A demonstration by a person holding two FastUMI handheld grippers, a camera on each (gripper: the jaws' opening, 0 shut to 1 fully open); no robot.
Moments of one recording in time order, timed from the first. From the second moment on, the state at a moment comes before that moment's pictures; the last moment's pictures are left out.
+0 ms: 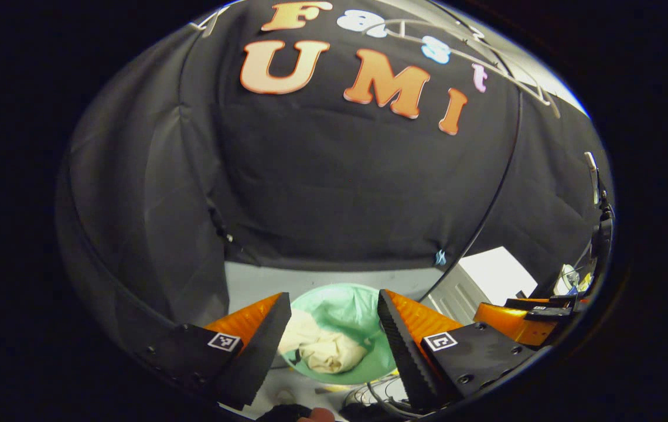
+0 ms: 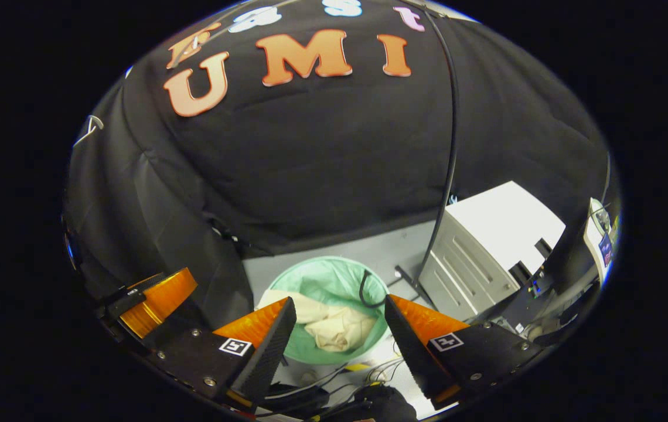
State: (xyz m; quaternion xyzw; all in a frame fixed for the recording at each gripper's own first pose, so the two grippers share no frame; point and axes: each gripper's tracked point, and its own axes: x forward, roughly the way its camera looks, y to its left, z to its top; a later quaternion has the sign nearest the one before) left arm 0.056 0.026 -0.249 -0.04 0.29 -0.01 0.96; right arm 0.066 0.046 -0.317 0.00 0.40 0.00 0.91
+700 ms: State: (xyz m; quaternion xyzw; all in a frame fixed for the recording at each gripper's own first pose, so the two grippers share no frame) left arm 0.092 0.020 -0.047 -0.04 0.07 -0.02 1.00; right arm 0.107 0.040 -0.106 -0.02 0.16 0.00 0.99
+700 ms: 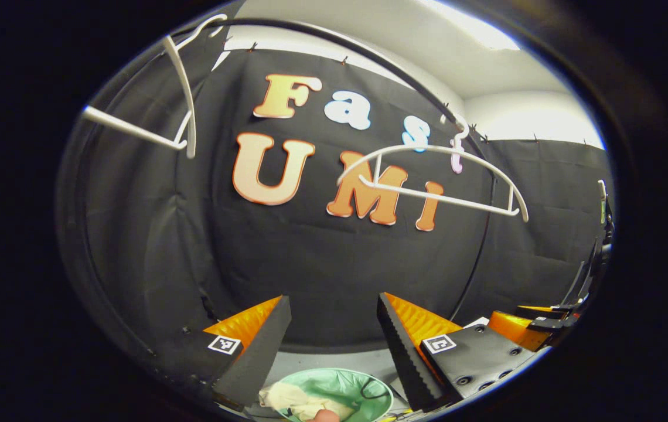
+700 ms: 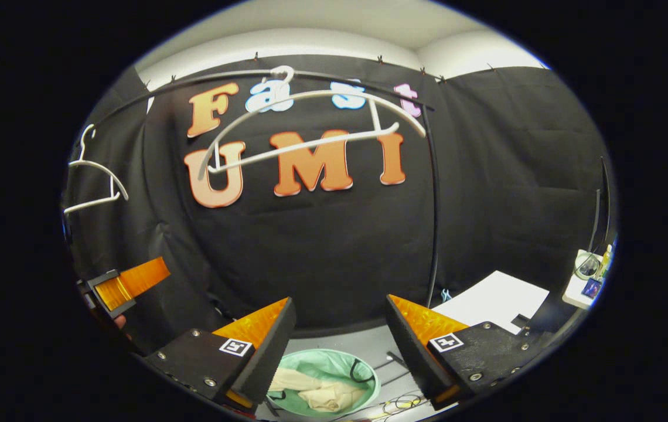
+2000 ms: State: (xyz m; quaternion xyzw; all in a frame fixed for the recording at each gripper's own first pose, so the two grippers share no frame) left arm 0.091 0.038 0.026 -0.02 -0.04 0.00 1.00; right arm 0.117 0.009 0.002 -0.01 -0.01 -0.02 1.00
